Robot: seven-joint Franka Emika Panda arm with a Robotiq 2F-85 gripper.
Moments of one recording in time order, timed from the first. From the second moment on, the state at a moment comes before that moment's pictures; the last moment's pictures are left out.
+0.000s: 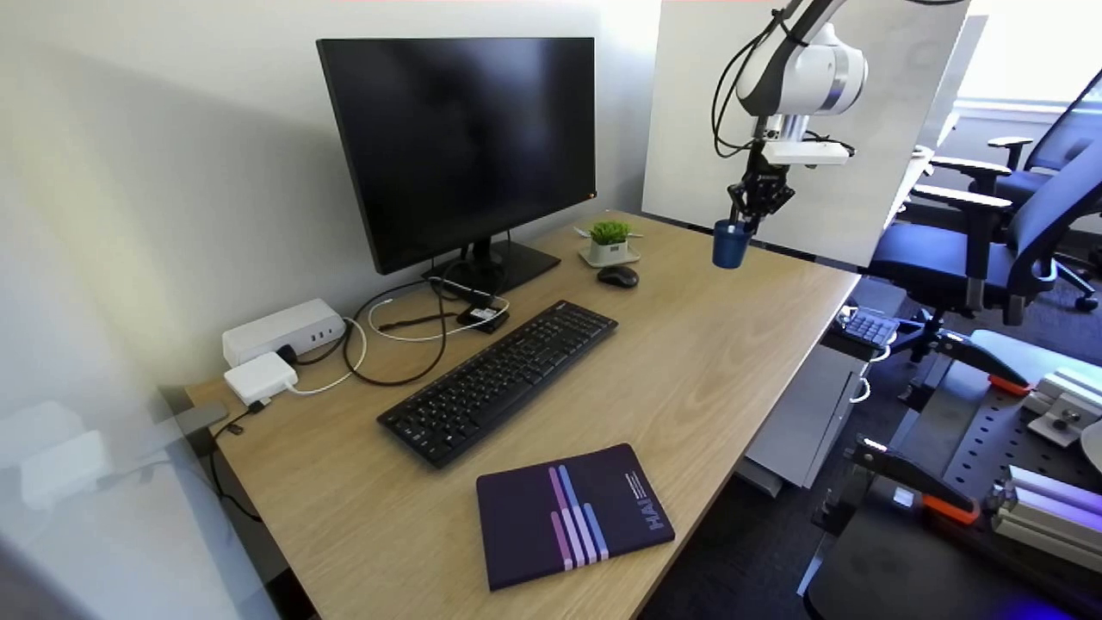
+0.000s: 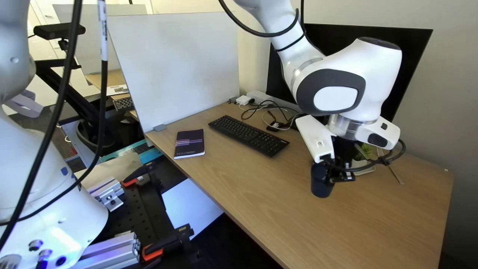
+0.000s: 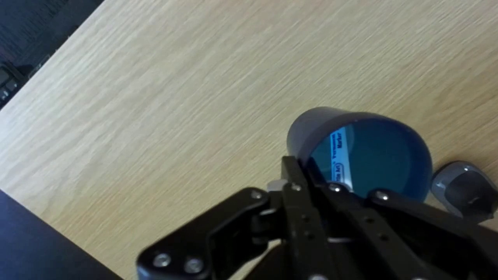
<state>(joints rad) -0.32 0.62 -0.14 -1.93 0.22 2.55 -0.07</state>
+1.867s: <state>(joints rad) -0.54 0.99 0.02 -1.45 0.04 2.45 -0.82</state>
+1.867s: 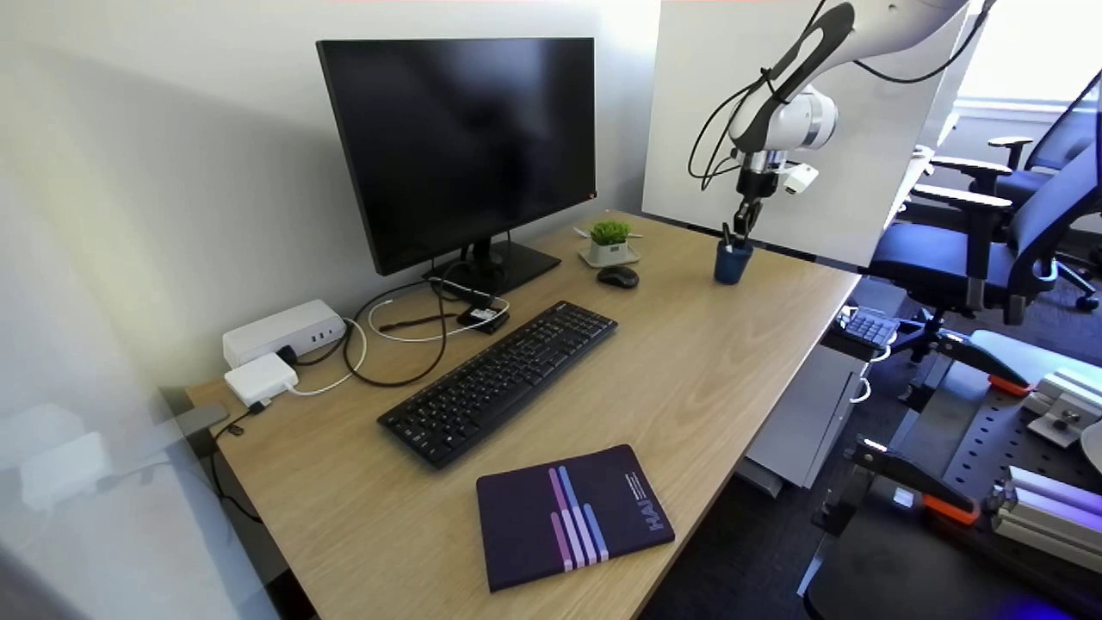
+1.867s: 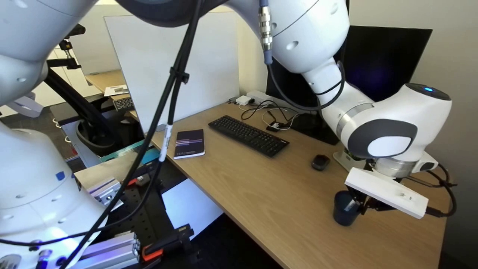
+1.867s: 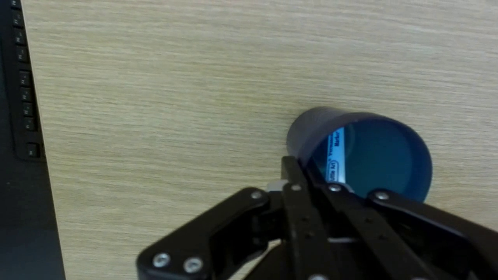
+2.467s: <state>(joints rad) -0.52 1.01 -0.01 -1.39 -0.01 2.38 -0.84</state>
